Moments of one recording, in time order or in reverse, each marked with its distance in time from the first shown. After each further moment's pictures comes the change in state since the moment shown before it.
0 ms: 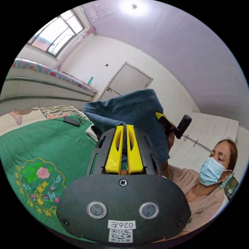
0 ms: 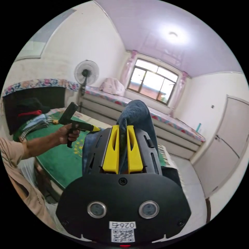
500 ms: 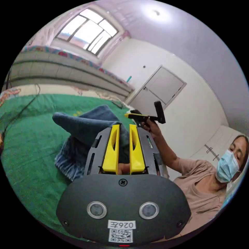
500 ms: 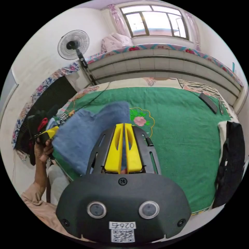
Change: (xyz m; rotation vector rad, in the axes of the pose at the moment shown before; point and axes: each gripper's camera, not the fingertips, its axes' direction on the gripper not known) left arm -0.053 0.138 -0.254 -0.175 -0.294 -0.285; right arm -0.145 0.045 0.307 -0.506 -0.312 0.431
